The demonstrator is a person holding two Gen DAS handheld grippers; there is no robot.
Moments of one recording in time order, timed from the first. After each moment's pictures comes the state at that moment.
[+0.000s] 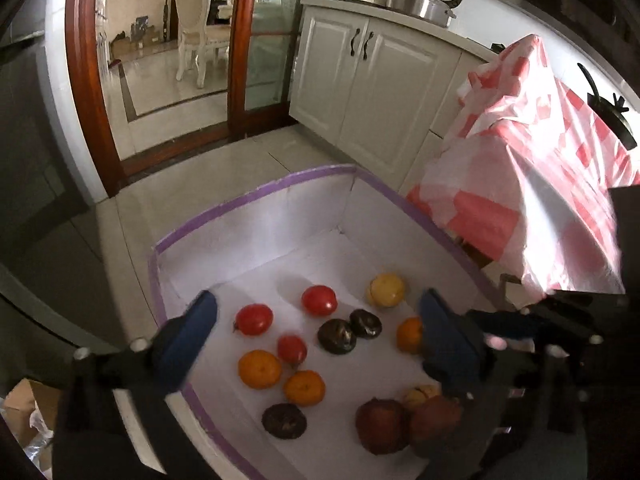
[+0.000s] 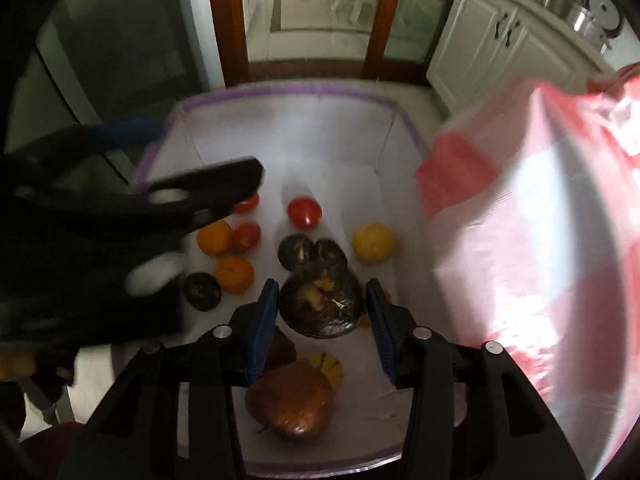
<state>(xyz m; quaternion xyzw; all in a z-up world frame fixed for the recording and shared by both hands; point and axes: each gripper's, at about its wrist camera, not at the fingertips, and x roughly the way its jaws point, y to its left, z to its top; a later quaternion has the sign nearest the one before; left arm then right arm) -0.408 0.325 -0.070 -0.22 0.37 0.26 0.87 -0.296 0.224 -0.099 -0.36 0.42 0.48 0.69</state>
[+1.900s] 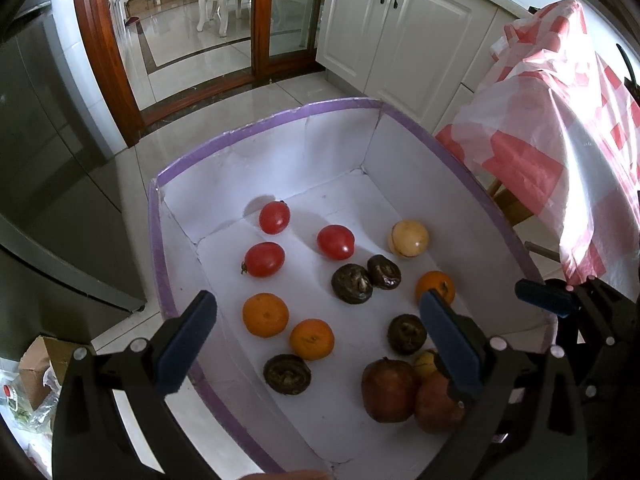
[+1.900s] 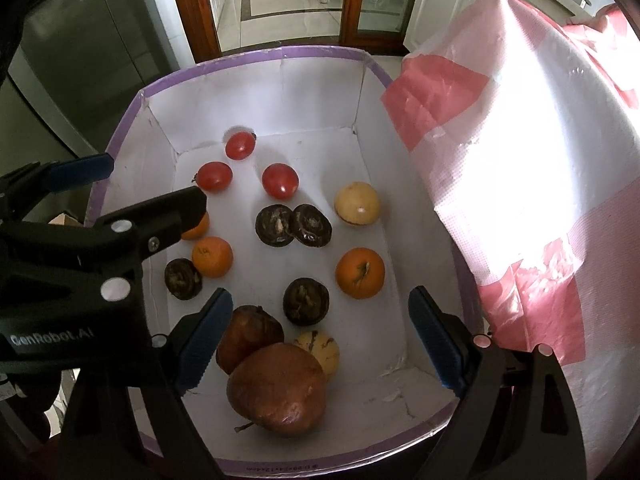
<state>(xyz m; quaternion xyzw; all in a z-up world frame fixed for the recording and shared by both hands) -0.400 0.311 -0.089 -0.24 0.45 0.29 0.81 -0.282 0.207 -0.115 -0.34 0.46 0.44 0.69</state>
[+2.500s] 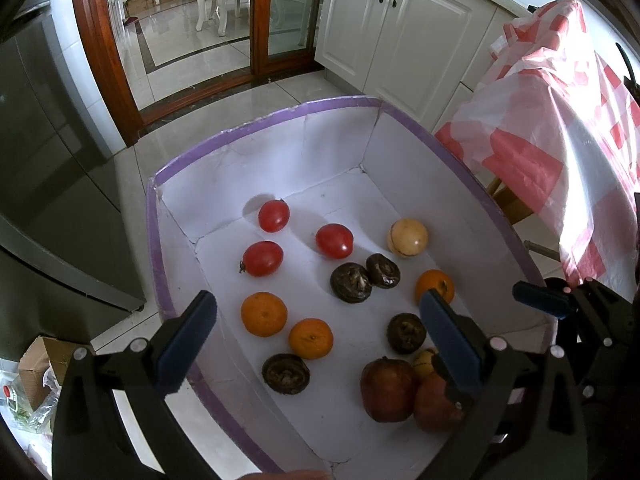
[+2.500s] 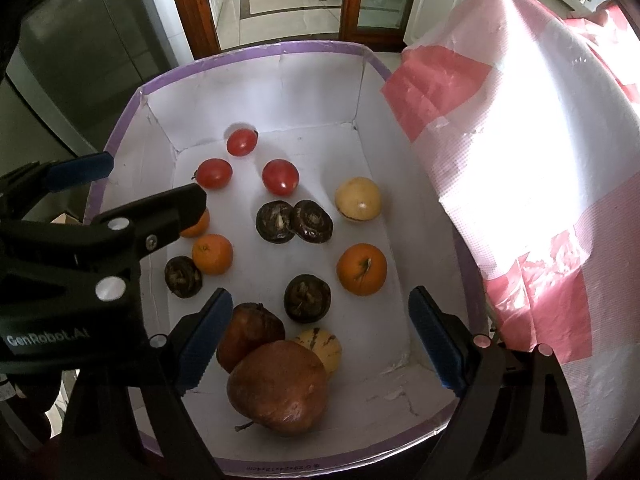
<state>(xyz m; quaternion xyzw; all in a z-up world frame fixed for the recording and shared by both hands) -0.400 0.309 -0.091 -0.24 0.45 0.29 0.81 -0.282 0.202 -0.119 -0.34 0.46 0.44 0.69</state>
